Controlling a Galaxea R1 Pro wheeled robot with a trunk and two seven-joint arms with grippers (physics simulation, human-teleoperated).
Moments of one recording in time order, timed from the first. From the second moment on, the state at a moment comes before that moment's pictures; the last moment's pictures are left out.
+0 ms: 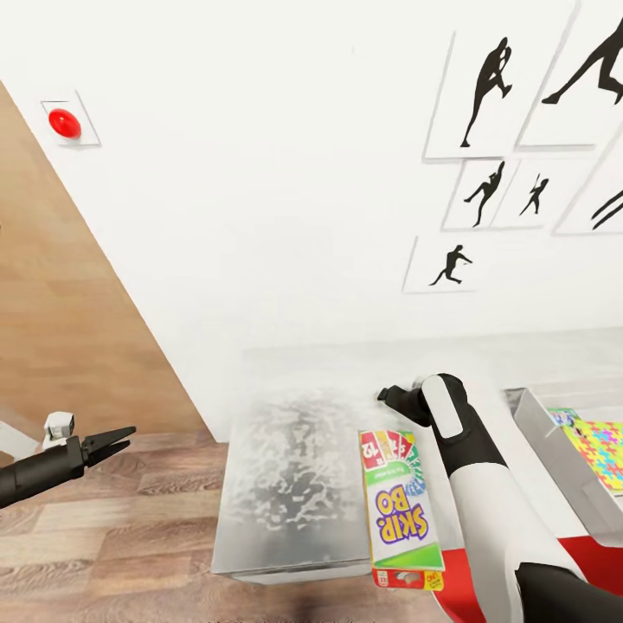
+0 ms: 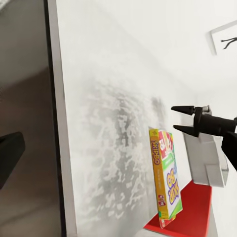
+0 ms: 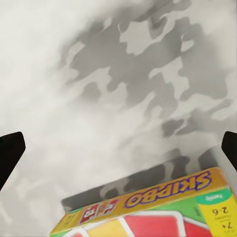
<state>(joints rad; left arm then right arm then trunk) -0.32 0.54 0.31 -1.23 0.72 0.95 -0.97 -0.86 0.07 -0.15 -0.93 -0.67 0.89 -0.55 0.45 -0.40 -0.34</state>
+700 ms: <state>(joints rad) -0.32 0.54 0.31 -1.23 0.72 0.95 -0.97 -0.86 0.07 -0.15 -0.93 -0.67 0.89 -0.55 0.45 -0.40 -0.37</state>
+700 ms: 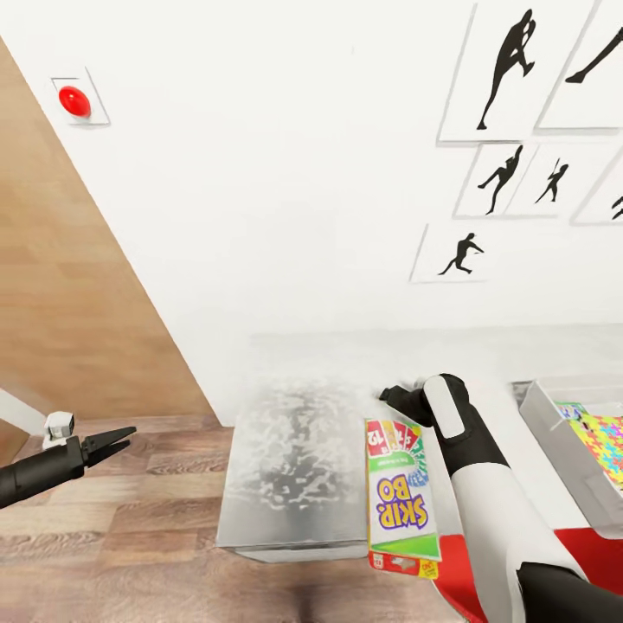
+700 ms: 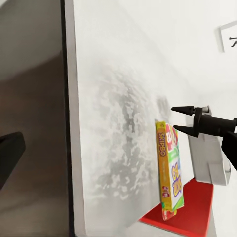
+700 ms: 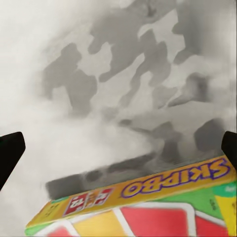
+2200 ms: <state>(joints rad) -0.32 0.54 0.31 -1.23 0.71 0.95 -0.97 -0.86 0.08 -0.15 -0.93 -0.67 0.89 -0.55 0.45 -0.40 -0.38</state>
